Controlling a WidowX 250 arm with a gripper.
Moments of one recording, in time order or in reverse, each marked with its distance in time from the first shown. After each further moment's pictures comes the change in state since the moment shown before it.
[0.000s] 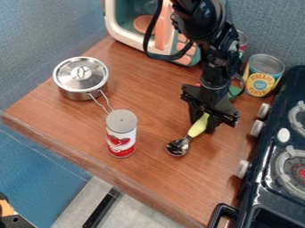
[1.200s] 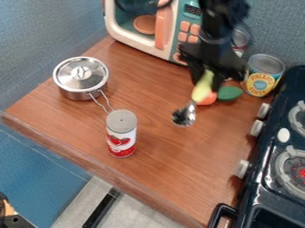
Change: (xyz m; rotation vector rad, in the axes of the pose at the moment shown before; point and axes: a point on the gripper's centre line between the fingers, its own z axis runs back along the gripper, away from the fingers) arm 0.015 0.026 0.100 0.037 -0.195 0.221
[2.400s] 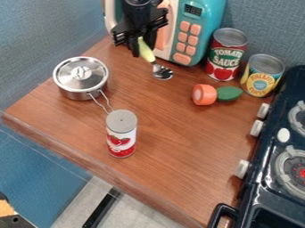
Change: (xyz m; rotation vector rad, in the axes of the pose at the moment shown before) arm 0.031 0.148 -0.040 0.180 0.026 1.002
